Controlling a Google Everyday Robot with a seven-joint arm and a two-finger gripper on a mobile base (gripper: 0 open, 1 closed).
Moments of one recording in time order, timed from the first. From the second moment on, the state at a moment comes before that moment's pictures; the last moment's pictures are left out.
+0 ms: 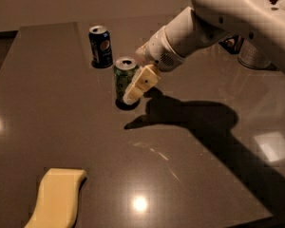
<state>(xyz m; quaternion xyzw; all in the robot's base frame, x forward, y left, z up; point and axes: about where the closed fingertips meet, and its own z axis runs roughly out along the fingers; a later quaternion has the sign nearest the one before) 0.566 0.008 0.902 -0.60 0.70 0.21 0.31</state>
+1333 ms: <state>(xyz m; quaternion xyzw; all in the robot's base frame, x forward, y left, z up) 0.514 0.036 0.929 -0.64 0.65 0.27 0.31</state>
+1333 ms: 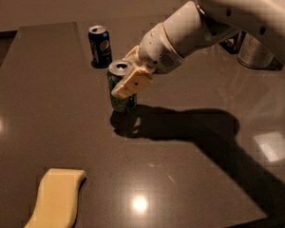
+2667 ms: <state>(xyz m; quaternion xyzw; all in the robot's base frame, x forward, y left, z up) 0.414 0.055 0.907 -0.70 0.58 0.32 0.26</state>
